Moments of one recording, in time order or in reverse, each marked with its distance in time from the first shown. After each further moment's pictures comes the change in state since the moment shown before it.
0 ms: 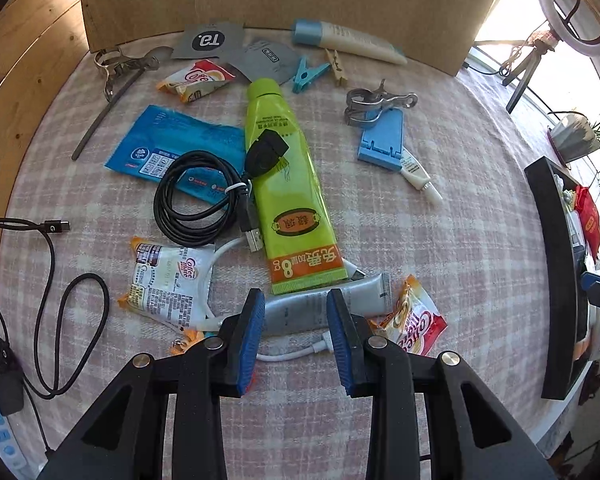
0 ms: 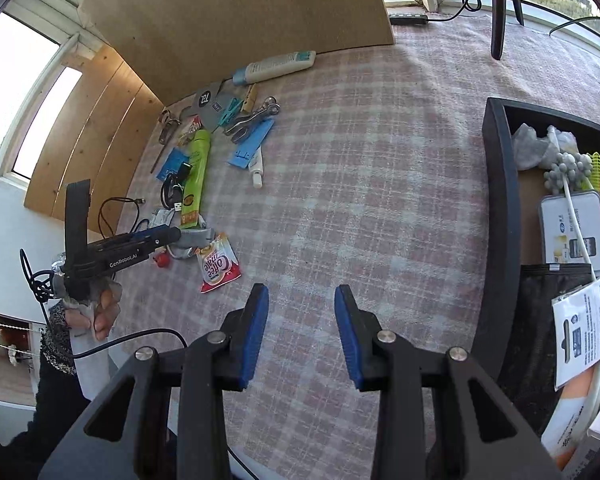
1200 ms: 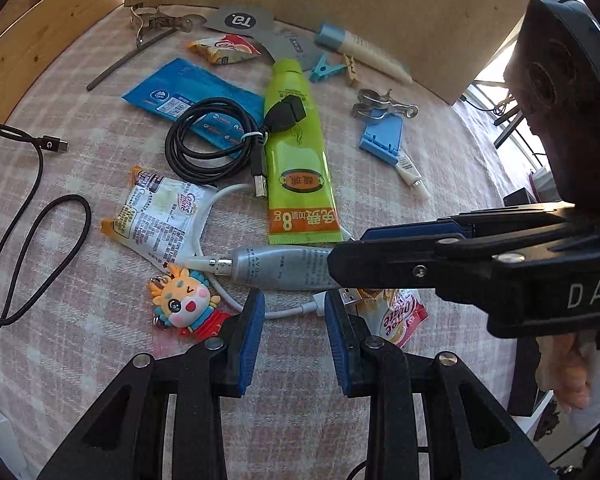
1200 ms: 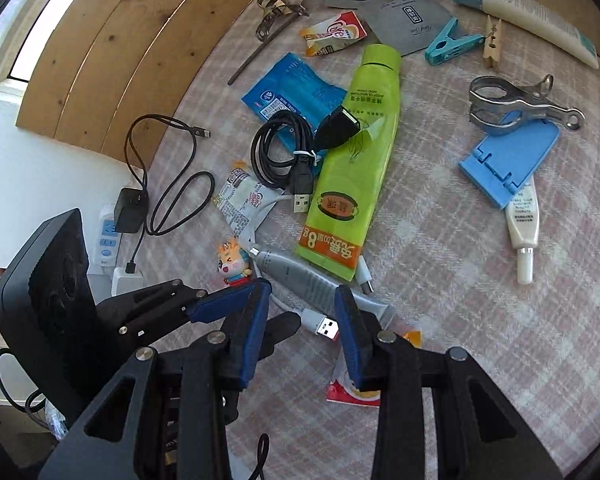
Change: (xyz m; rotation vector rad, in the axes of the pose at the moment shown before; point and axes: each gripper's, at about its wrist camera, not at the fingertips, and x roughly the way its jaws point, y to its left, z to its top) left arm -0.009 0.033 -0.041 -0.162 -0.063 -0.133; right arm 0.170 0.181 0.063 -0.302 0.350 0.136
